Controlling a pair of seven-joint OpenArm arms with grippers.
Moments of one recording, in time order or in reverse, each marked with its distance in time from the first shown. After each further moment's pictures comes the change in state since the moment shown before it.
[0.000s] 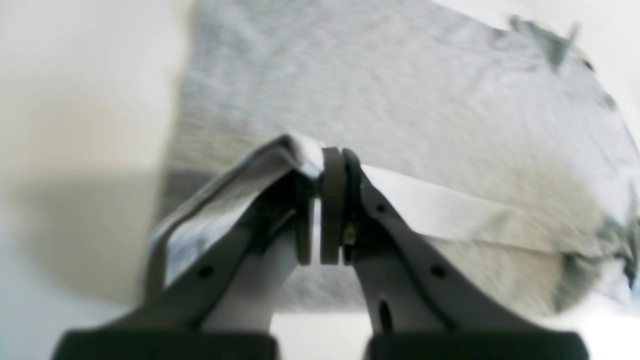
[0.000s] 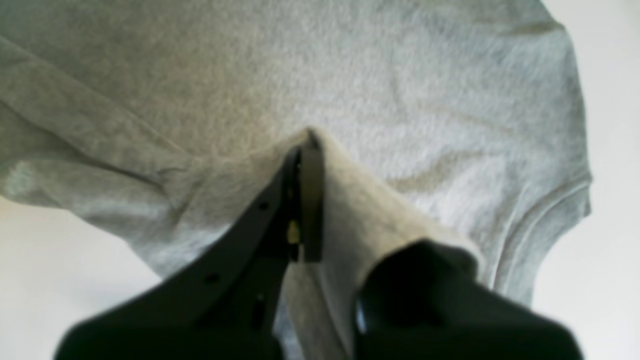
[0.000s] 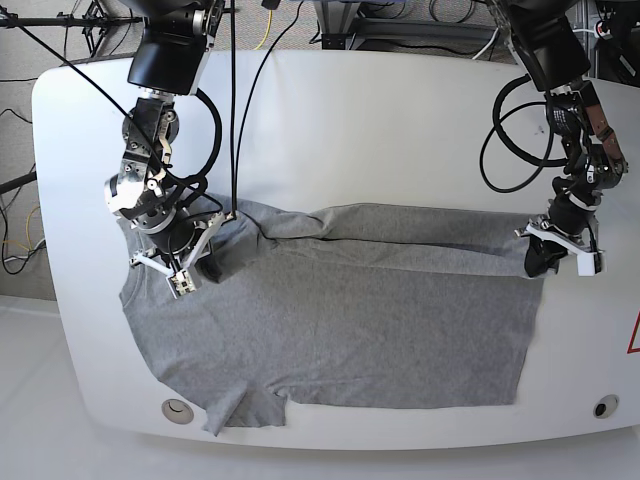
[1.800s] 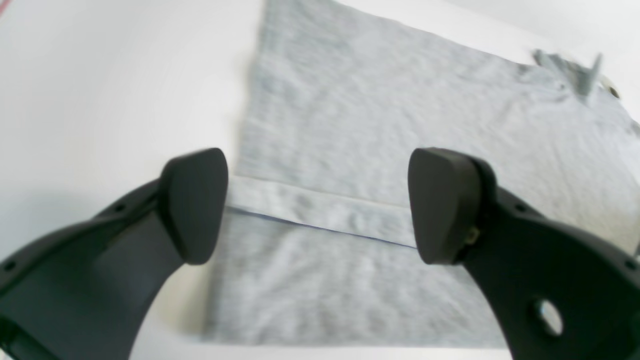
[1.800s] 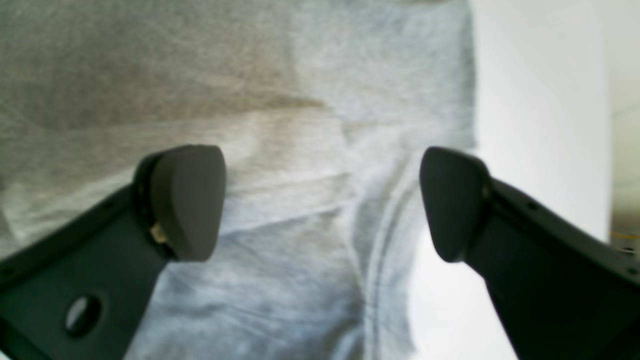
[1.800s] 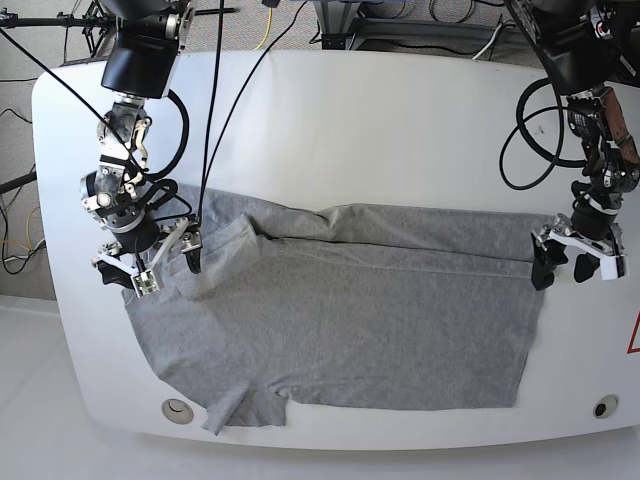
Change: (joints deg) left arm -0.2 -6.6 2.4 -4.1 -0.3 0.2 -9.1; right arm 0.1 7.0 0.4 -4.6 -4.1 -5.2 7.8
